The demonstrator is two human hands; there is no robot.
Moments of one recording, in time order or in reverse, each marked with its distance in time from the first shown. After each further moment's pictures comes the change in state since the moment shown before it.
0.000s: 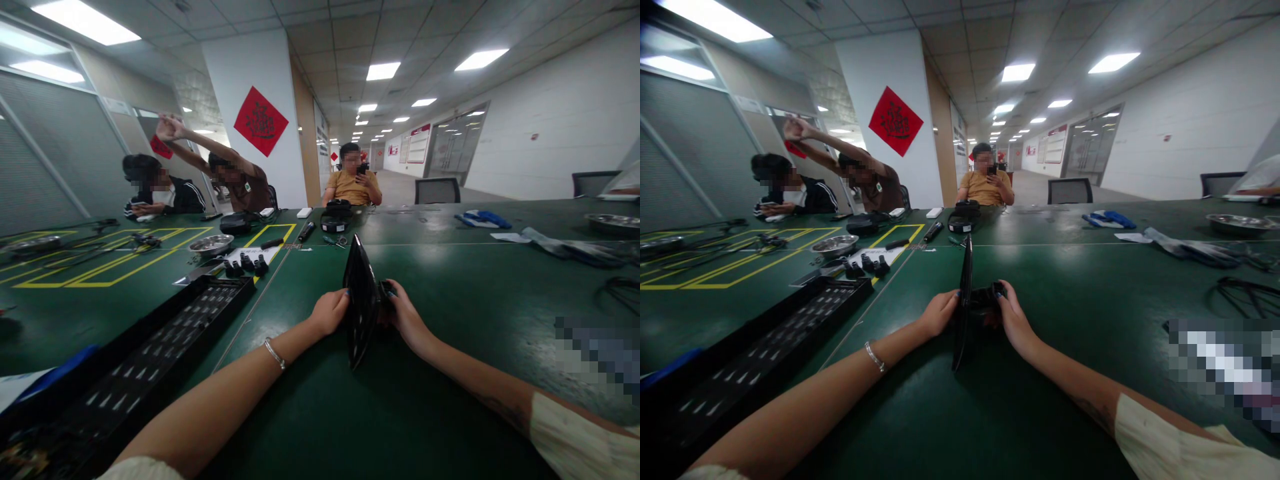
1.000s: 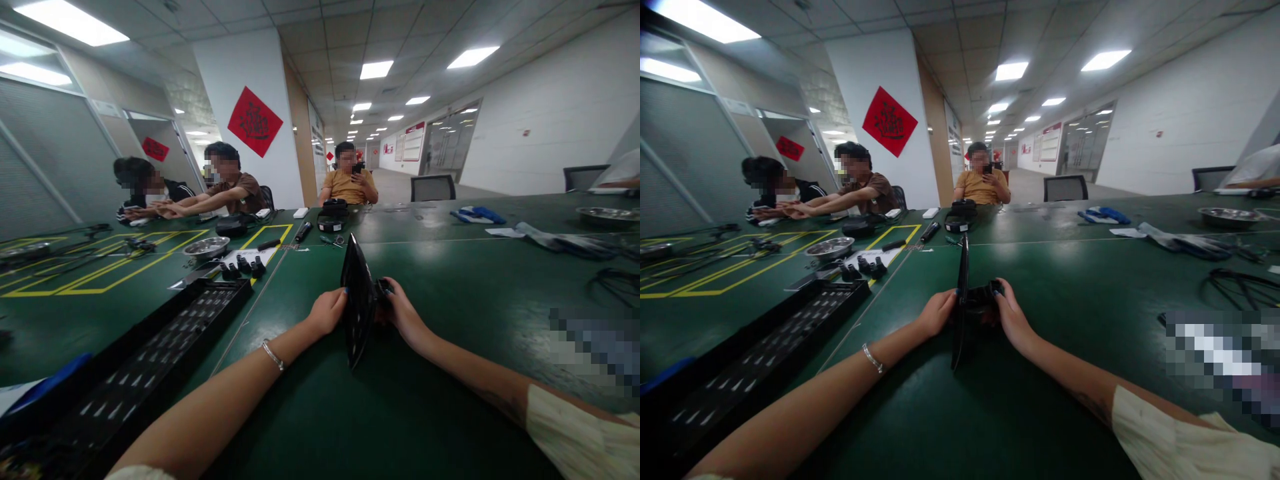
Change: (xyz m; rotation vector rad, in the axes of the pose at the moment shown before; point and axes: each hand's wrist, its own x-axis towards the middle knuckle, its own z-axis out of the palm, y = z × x) left_hand 0.002 -0.001 0.001 -0.009 -0.002 -0.012; right_hand 0.001 0.000 -0.001 -0.006 0.014 0.007
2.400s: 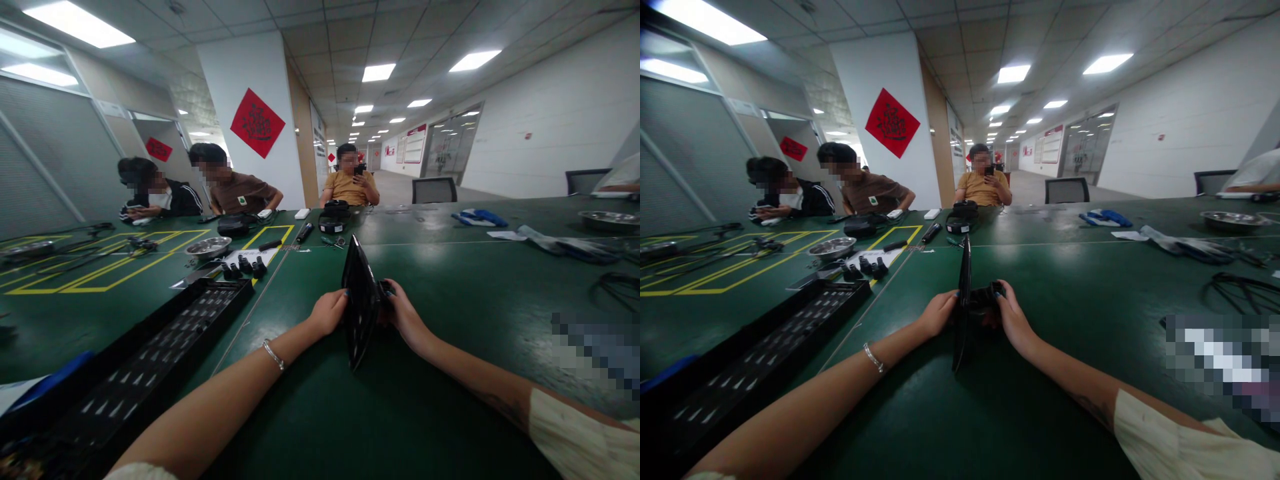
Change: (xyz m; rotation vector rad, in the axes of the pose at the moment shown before) left_hand -0.001 -0.002 0.000 -0.082 -0.018 -0.029; right_hand -0.002 0.000 0.000 0.009 -0.016 -0.002
